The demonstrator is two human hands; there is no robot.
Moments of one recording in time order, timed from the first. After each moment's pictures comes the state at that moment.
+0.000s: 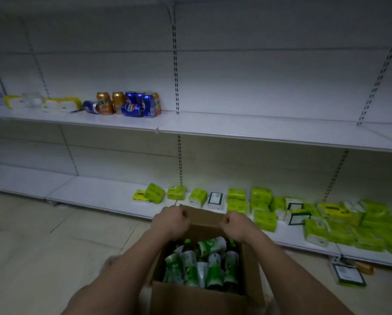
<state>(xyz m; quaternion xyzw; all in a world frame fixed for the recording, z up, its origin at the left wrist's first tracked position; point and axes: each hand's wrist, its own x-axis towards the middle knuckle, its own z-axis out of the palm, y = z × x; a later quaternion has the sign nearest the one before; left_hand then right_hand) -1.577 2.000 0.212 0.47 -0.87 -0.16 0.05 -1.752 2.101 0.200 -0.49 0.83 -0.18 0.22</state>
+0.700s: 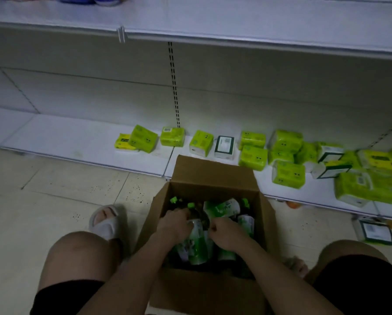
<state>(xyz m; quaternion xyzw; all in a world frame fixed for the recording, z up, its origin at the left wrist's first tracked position) -1.632 1.868 -0.001 0.47 -0.82 -0.31 -0.15 -1.767 1.969 -0.011 -0.45 0.78 -0.07 0.43</state>
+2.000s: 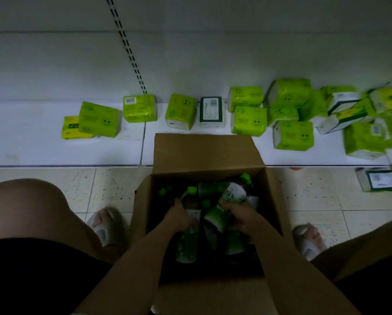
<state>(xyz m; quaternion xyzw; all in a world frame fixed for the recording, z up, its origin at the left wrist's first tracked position) -1.686 1.784 -0.137 0.50 -0.63 -0.54 -0.24 -1.835 1.917 -0.140 0.19 0.65 -0.44 0.59</state>
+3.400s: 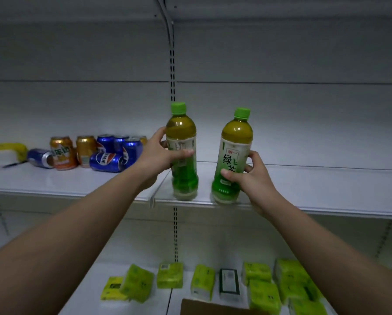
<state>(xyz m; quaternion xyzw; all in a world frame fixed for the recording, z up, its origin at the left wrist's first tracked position) -1.677 1.647 0.405 0.19 -0.72 -0.55 0.39 -1.842 1.798 0.359 -0.39 0.60 -0.67 0.18</state>
